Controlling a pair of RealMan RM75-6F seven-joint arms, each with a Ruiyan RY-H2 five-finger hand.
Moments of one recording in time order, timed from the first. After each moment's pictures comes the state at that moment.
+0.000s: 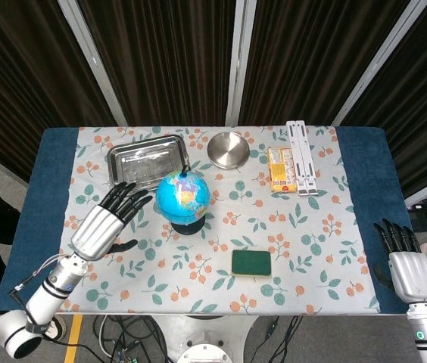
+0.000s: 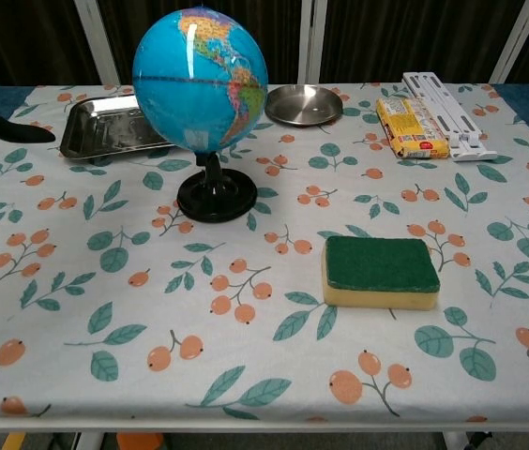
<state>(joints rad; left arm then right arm) -0.52 -1.33 -0.07 -1.61 1.71 1.38 0.14 0.11 -1.17 0.03 -1.54 -1.49 1.40 -0.08</state>
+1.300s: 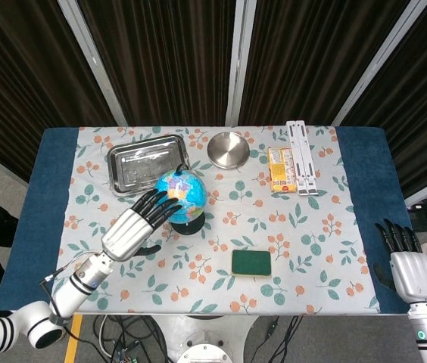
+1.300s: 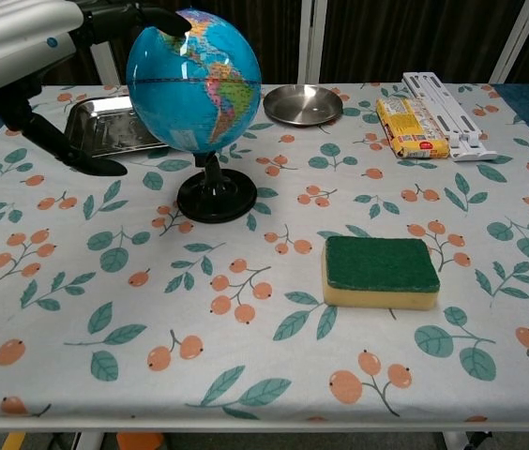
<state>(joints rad) -0.60 -1.43 -0.08 -1.58 1.68 1.26 0.16 0.11 -1.17 0.03 -1.53 -1.49 1.40 -0.06</state>
